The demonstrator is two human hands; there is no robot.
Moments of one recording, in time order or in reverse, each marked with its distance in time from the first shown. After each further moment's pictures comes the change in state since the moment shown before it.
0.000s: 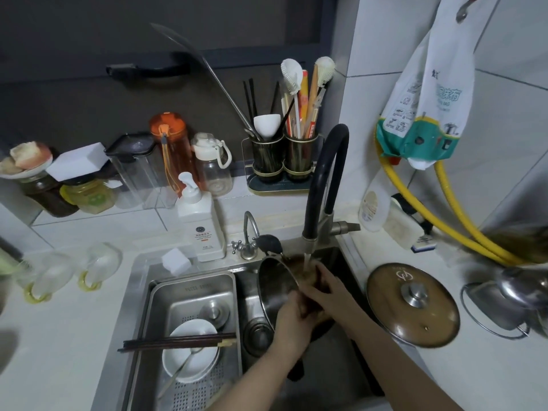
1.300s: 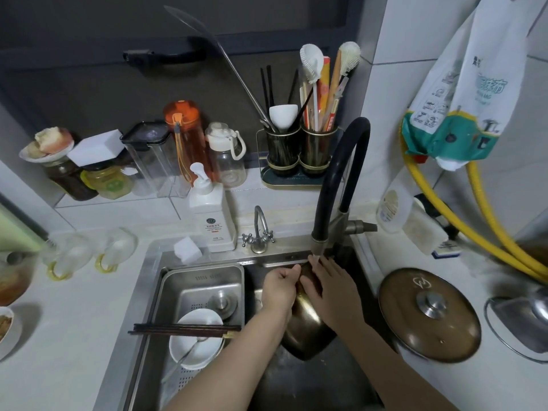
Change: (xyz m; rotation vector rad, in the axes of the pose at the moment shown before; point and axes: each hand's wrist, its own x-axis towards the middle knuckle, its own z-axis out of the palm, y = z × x) left_hand 0.058 0.019 -0.020 -0.159 0.358 -0.232; right_hand 0.021 0.004 0.011 -0.696 0.305 -0.456
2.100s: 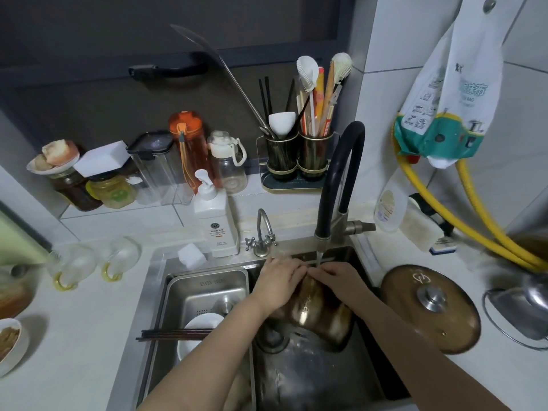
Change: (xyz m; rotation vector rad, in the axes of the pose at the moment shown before) left_hand 0.005 0.030 -0.040 1.018 -0.382 0.701; right_hand 0.007 -0.011 -0.043 0.668 -0.279 0.230
